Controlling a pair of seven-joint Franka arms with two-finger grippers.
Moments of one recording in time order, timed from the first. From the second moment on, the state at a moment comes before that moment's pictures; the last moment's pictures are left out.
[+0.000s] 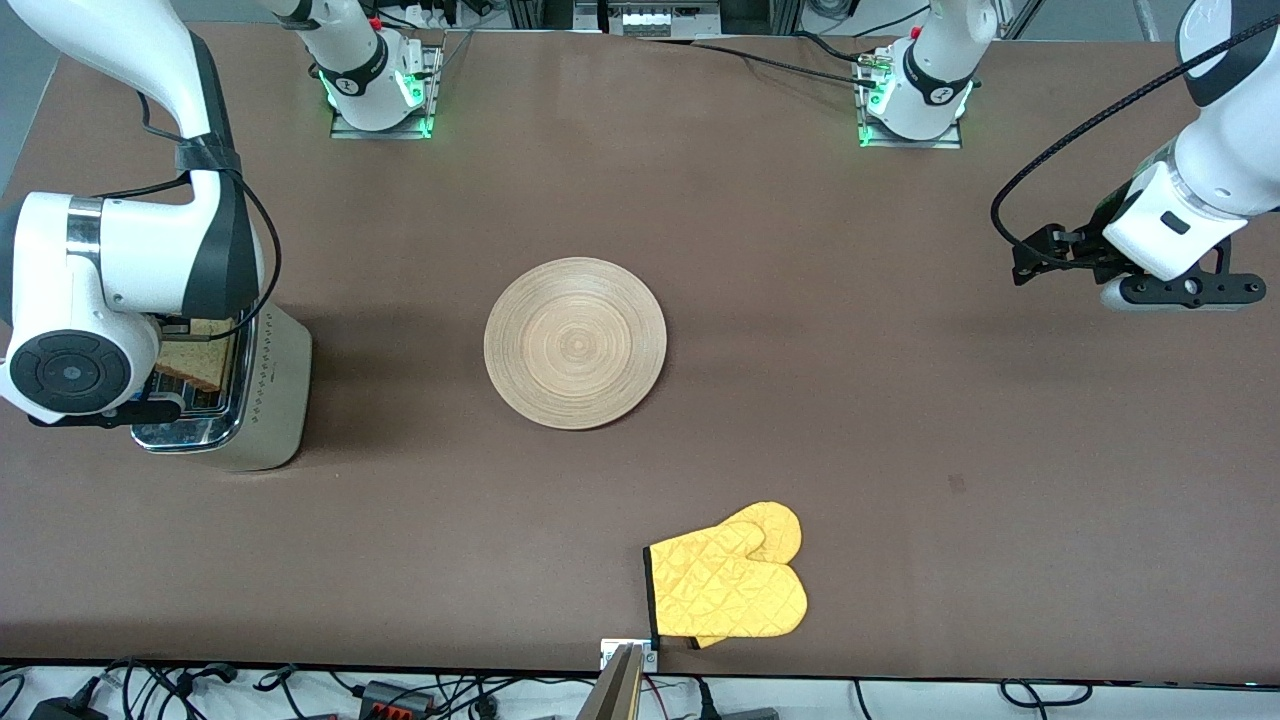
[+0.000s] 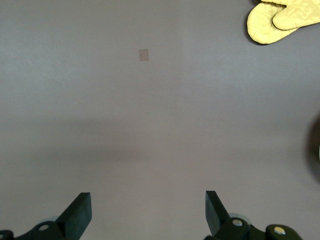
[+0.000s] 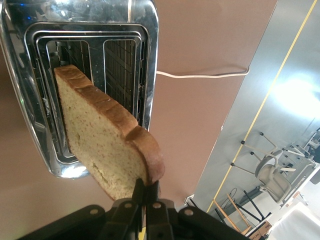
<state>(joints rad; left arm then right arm) 0.14 0.00 -0.22 -1.75 -0.02 1.70 -0.11 0.24 0.53 -0.18 -1.30 -0.49 1.32 0.03</state>
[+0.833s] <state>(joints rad) 0.14 0.00 -0.22 -1.75 -0.02 1.70 -0.11 0.24 0.55 -0.18 -1.31 -0.49 1.36 0.03</state>
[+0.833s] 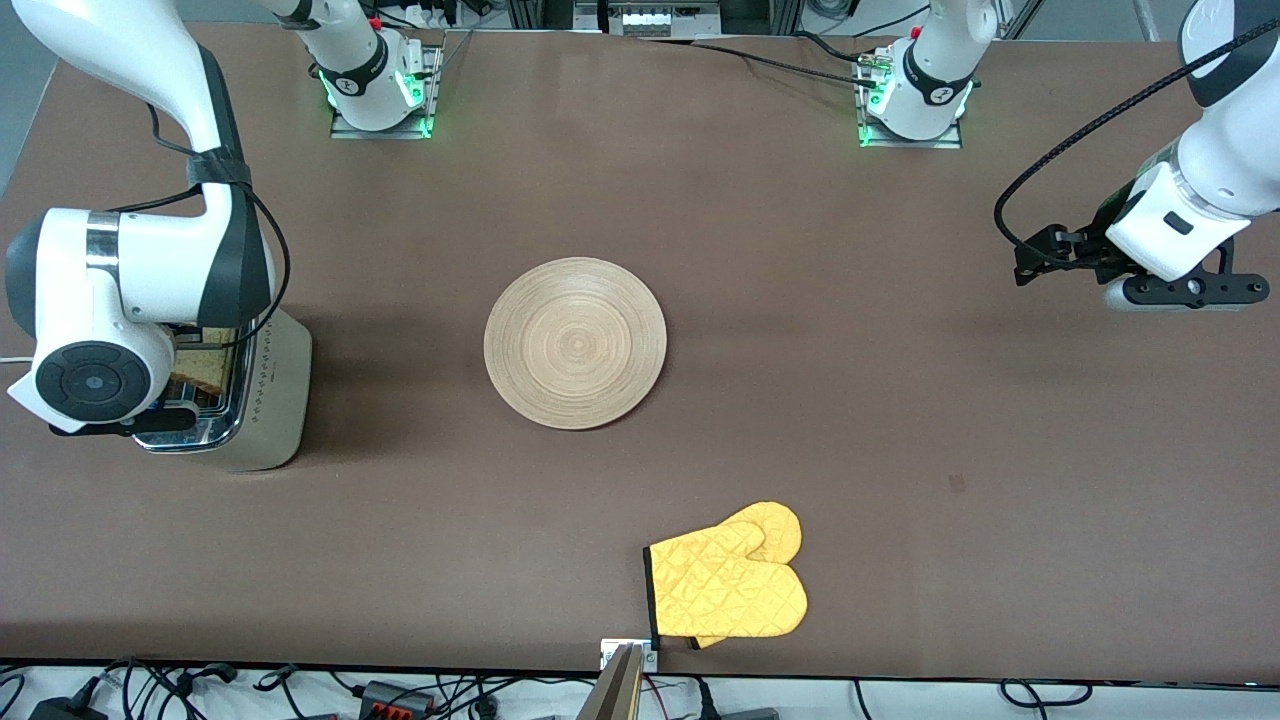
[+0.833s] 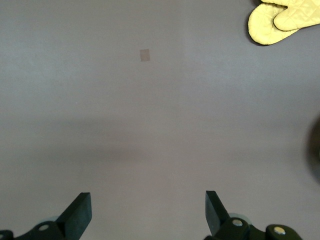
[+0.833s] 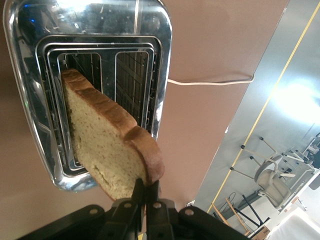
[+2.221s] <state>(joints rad) 0.14 0.00 -0.21 -1.75 -0.02 1.70 -0.11 0.16 0.50 -0.19 -1.09 -0.01 1.39 0.03</state>
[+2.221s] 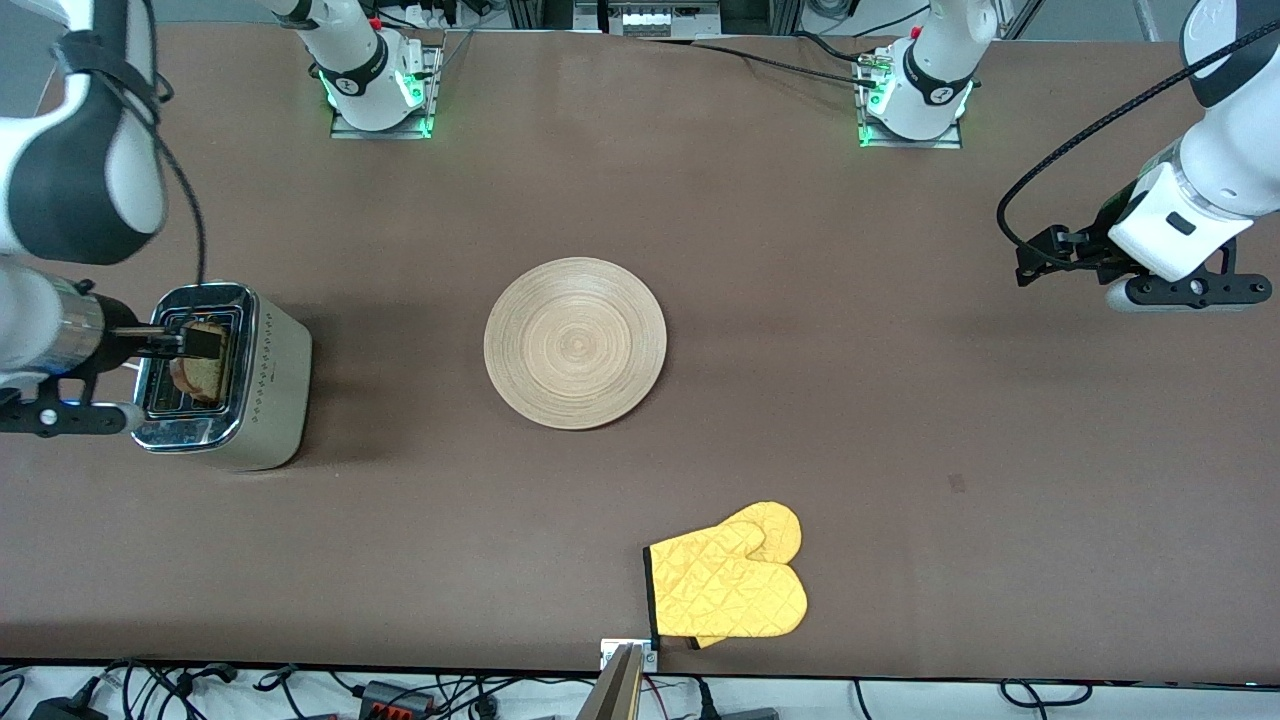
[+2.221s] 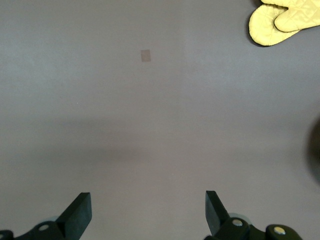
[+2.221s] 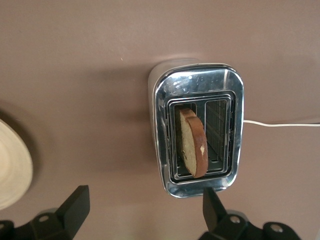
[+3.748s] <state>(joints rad) 0.14 0.00 -0.21 -1.75 -0.02 1.70 -0.11 -0.01 0.22 -0.07 -1.44 0.03 1.64 -0.03</state>
